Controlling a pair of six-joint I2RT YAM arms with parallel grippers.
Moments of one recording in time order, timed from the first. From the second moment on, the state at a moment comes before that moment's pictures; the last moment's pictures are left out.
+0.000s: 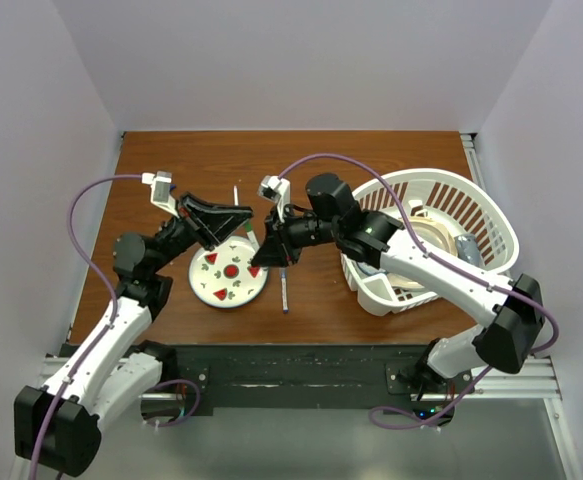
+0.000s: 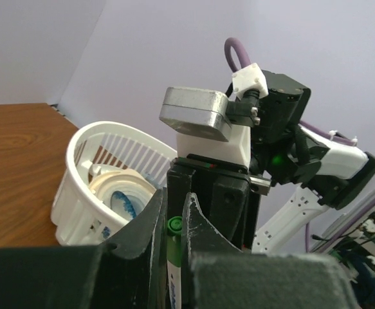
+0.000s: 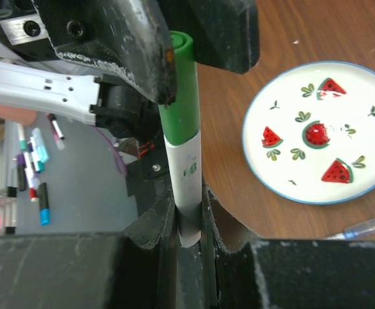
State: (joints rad) left arm -0.29 0.84 0.54 0.72 0.72 -0.92; right arm 0.87 1.44 1.31 -0.29 -0.58 0.26
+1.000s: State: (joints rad) left arm -0.38 0.95 0.72 0.61 0.59 -0.95; right arm 0.76 1.46 1.31 -0.12 -0.78 0.31
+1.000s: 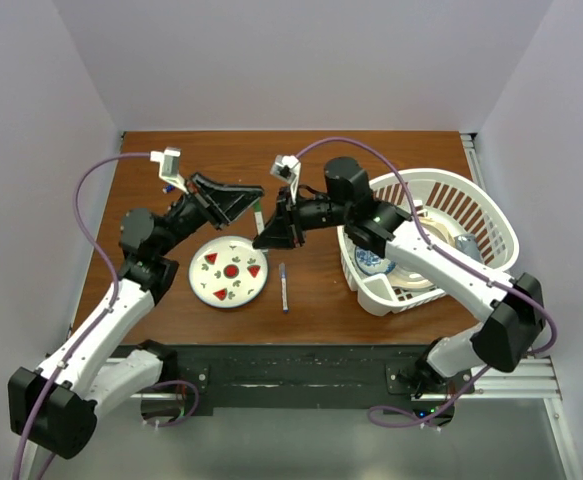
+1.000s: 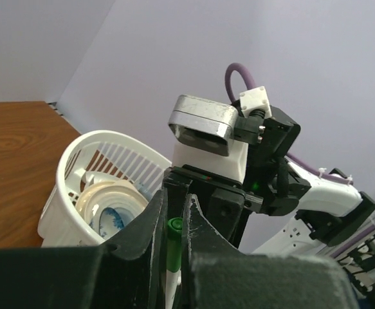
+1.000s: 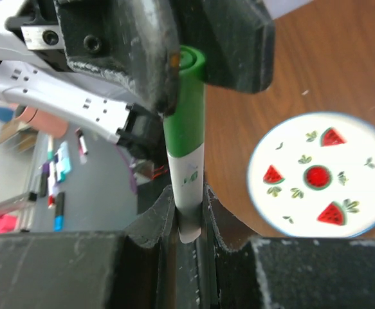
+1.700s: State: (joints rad) left arm -0.37 1.19 0.92 0.11 0.55 -0.88; right arm 0.67 1.14 1.04 0.06 -0.59 0.39
